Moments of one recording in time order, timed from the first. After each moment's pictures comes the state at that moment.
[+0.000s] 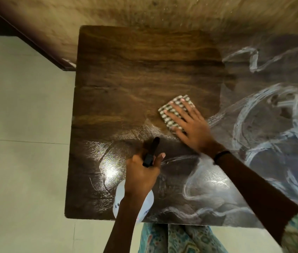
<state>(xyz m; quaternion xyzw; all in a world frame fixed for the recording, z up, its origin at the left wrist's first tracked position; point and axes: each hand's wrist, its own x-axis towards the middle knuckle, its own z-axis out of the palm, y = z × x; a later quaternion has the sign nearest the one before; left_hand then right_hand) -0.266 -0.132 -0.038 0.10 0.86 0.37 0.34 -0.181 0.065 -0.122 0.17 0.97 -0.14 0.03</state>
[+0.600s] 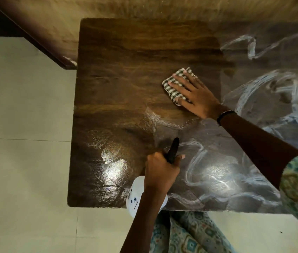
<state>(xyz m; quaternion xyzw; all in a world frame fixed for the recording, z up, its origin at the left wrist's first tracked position) -0.216 -0.134 -0.036 0.14 0.85 0.30 0.40 -0.204 0.116 -0.119 0.13 0.98 -0.13 0.05</state>
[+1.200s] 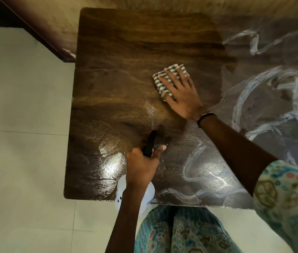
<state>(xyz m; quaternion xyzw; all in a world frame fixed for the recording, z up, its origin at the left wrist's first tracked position) -0.237 -0.160 -0.045 0.07 0.87 0.36 0.34 -0.231 0.069 -0.114 0.21 0.96 -0.16 0.05</state>
